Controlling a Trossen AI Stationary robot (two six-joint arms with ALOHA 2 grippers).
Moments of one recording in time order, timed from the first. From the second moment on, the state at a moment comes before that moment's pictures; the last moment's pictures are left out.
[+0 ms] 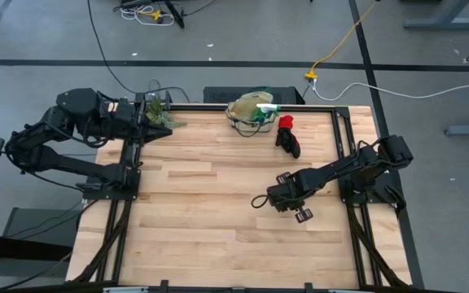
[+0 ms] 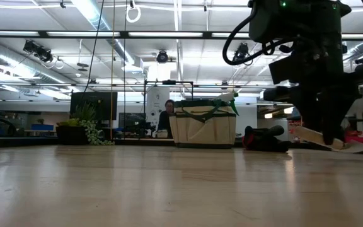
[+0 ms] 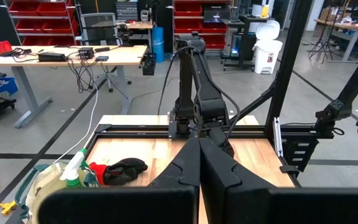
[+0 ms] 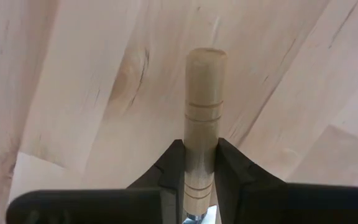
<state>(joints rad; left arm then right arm) 0.07 0.89 1.43 -0.66 0.05 0.00 0.24 1.65 0.97 -0.85 -0.02 -0.18</state>
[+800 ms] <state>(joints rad) 0.07 0.89 1.43 -0.66 0.05 0.00 0.24 1.36 0.97 -0.87 -0.02 -0.03</state>
